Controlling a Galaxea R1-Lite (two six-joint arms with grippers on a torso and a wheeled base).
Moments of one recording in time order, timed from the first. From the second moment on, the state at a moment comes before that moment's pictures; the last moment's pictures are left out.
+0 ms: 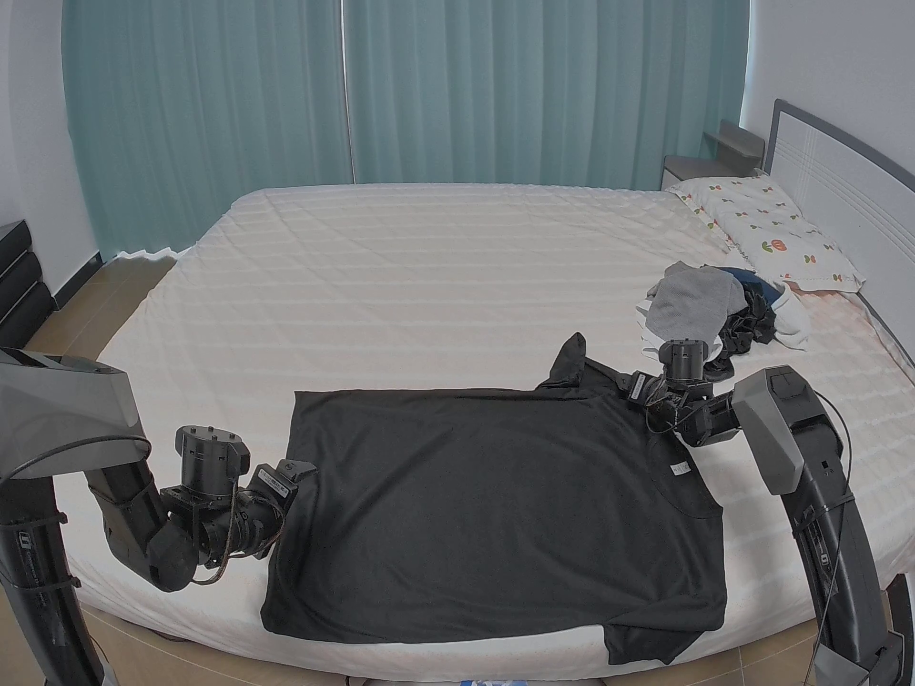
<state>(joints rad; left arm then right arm) -0.24 2.15 -0.42 -1.08 -0.02 -1.20 0.08 2.91 -2.00 -0.47 -0.12 0.38</state>
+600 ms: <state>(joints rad) -0.24 2.16 -0.42 -1.08 -0.02 -1.20 0.02 2.88 -2.00 -0.48 -0.14 0.49</state>
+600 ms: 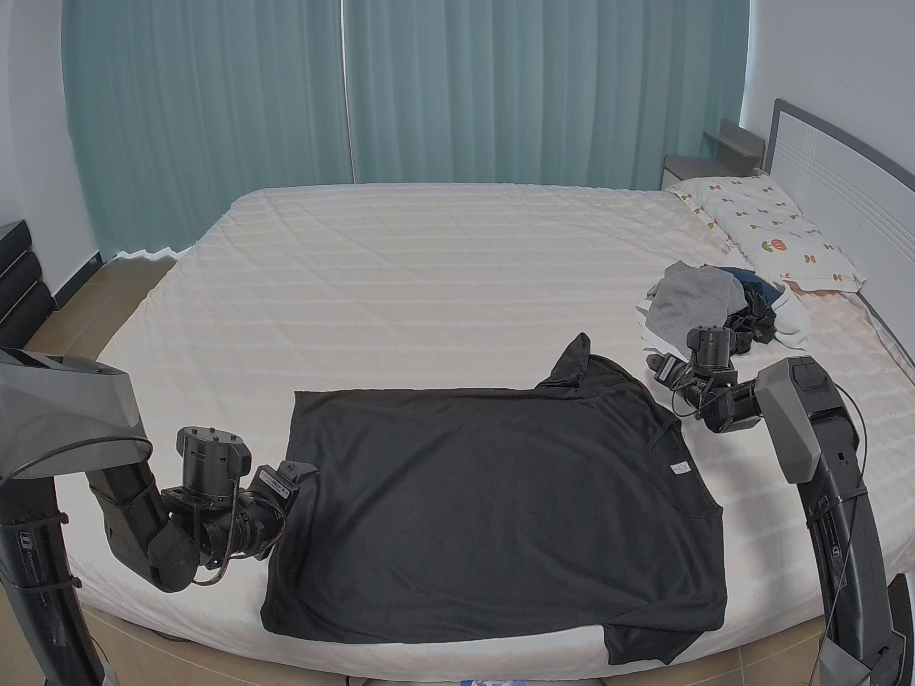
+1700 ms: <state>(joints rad) -0.24 2.16 -0.42 -1.08 -0.02 -1.20 0.10 2.90 -2.00 -0.48 -0.07 0.53</state>
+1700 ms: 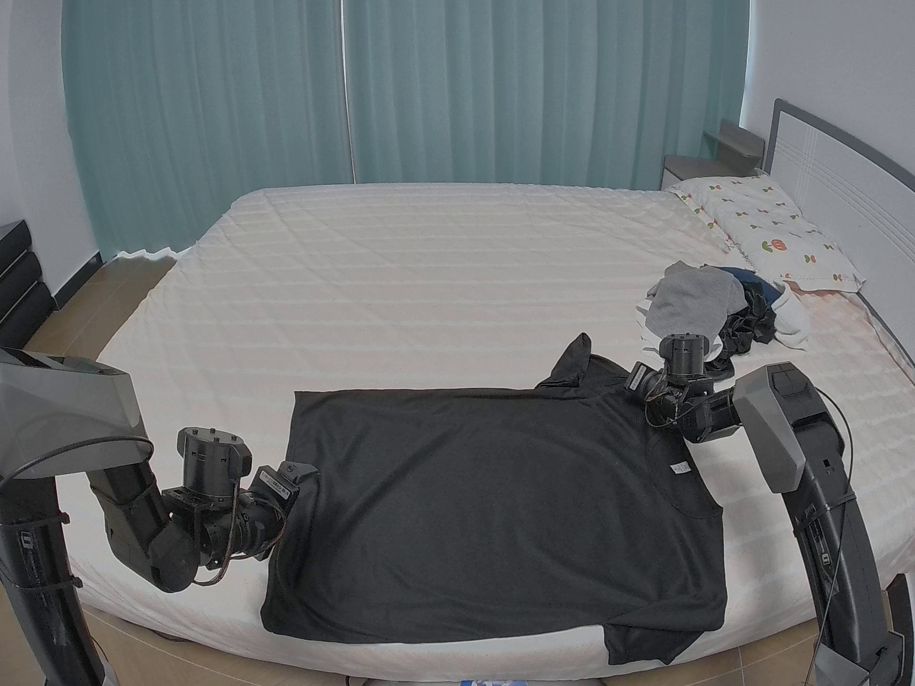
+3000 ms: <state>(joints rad) -0.24 2.16 -0.42 -1.08 -0.02 -1.20 0.09 2.86 -1.96 -0.47 -0.03 0.58</state>
